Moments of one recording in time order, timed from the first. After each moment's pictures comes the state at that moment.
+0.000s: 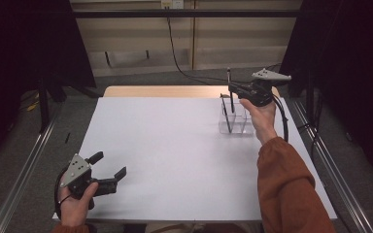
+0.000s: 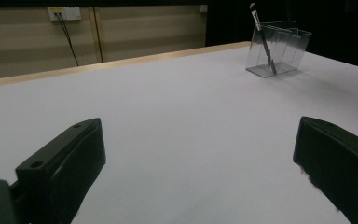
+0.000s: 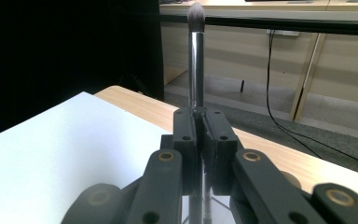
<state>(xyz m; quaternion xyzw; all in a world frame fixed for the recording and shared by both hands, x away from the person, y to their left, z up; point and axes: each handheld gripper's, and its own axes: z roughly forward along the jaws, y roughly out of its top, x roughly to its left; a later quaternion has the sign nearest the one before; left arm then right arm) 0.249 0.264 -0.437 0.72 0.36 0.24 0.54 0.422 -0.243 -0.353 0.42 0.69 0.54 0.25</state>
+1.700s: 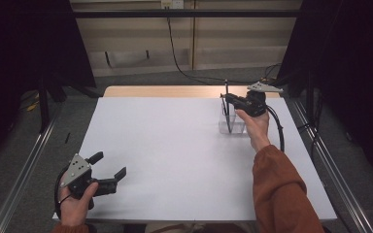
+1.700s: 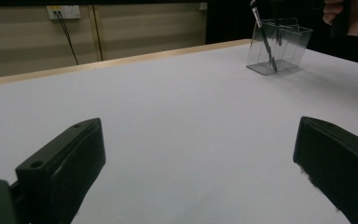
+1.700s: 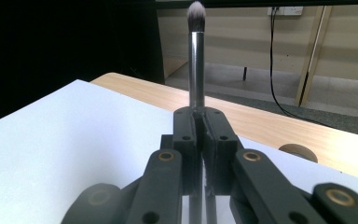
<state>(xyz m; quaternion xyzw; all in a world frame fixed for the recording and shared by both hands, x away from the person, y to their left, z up) 0.250 0.264 -0.438 0.72 0.36 0.24 0.54 0.427 -0.242 -0.402 0.44 0.68 0.54 0.23</state>
